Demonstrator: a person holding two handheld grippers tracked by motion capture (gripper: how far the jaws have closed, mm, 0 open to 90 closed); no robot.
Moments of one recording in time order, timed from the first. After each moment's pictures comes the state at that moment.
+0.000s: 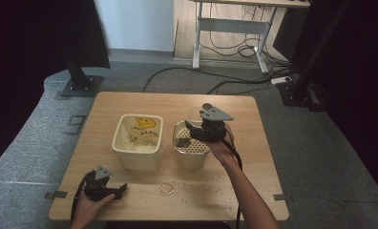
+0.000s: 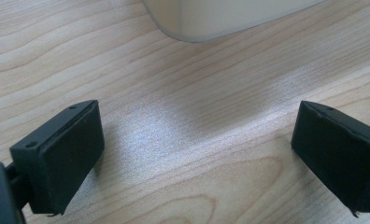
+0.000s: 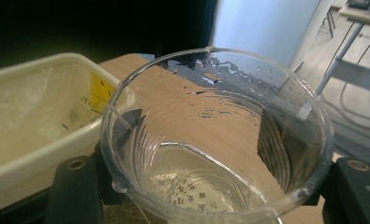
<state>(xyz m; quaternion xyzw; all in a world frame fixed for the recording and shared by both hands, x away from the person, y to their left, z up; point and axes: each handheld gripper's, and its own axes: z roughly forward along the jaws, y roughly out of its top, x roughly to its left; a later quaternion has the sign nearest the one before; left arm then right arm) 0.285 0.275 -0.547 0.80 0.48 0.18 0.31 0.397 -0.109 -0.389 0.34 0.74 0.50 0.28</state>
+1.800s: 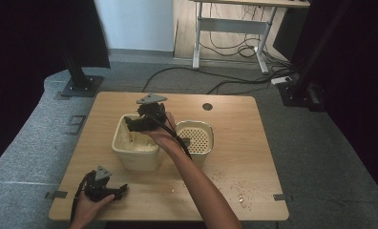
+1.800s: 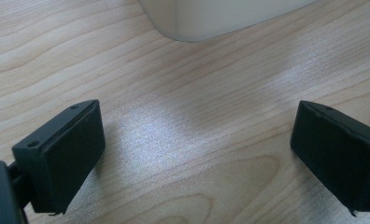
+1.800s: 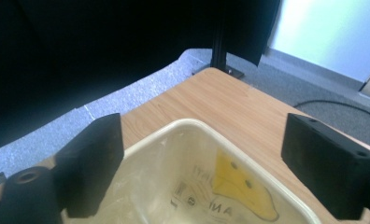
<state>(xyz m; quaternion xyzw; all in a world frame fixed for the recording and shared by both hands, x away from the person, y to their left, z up) 0.284 0.275 -0.547 0.80 0.48 0.18 0.31 0.424 0.064 -0.365 0.32 0.78 0.50 0.18</state>
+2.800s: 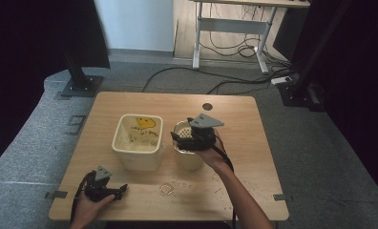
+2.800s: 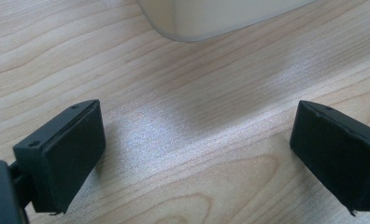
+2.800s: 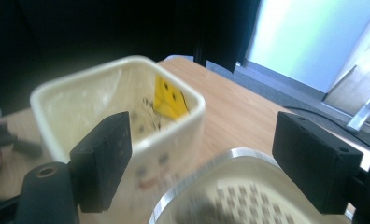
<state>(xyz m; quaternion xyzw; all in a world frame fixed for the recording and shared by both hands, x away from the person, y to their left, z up) 0.284 0.275 -0.547 0.80 0.48 0.18 0.31 0.370 -0.086 -0.393 0.30 0.77 0.52 0.23</state>
